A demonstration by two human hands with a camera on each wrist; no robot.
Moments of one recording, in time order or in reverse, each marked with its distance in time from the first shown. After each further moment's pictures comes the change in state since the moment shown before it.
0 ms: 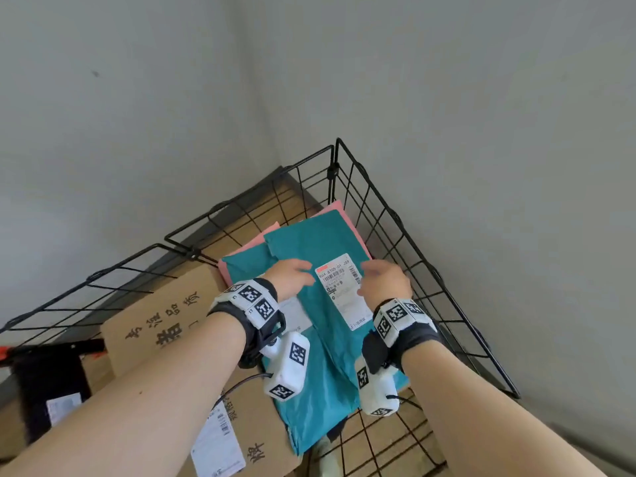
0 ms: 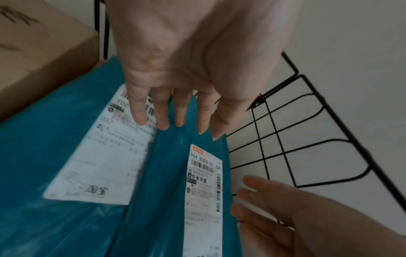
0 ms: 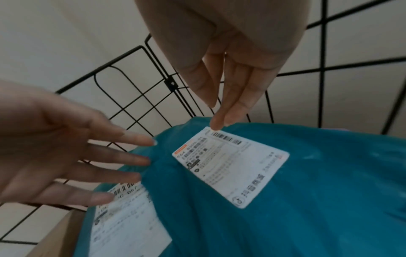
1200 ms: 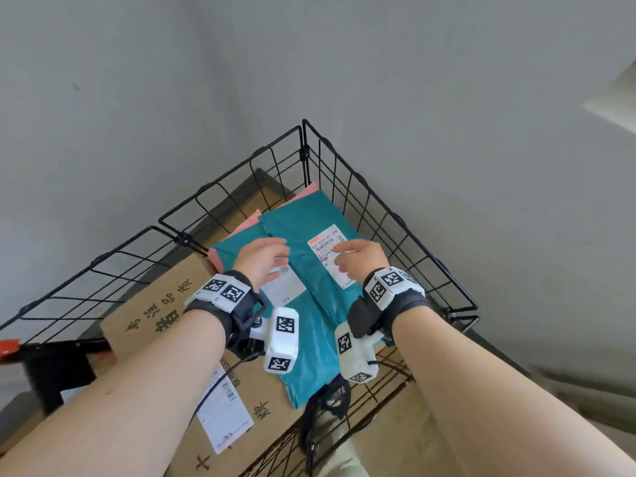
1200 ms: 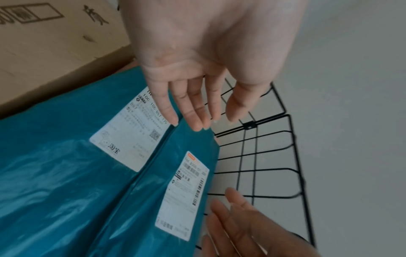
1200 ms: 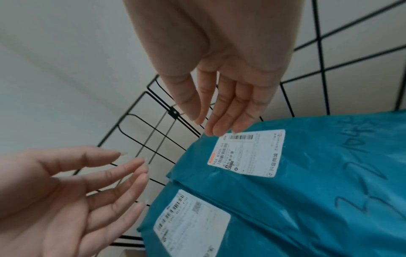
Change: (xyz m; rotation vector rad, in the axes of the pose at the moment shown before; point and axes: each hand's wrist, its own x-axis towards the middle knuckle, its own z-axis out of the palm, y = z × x) left_hand -0.055 -0.015 0.009 -0.610 0.147 -0.015; right_hand -0.046 0.012 -0.008 0.269 -0.124 0.023
